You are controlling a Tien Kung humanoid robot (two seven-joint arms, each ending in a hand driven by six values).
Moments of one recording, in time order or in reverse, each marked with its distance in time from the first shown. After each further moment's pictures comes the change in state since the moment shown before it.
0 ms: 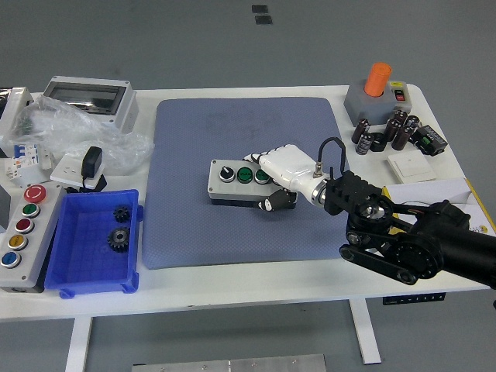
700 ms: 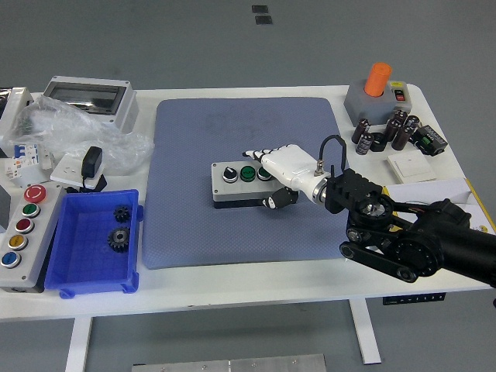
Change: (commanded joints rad) left arm 0.000 0.002 -0.003 0.000 0.006 -0.005 -0.004; right arm 0.006 -0.004 0.010 0.000 0.030 0.029 -0.012
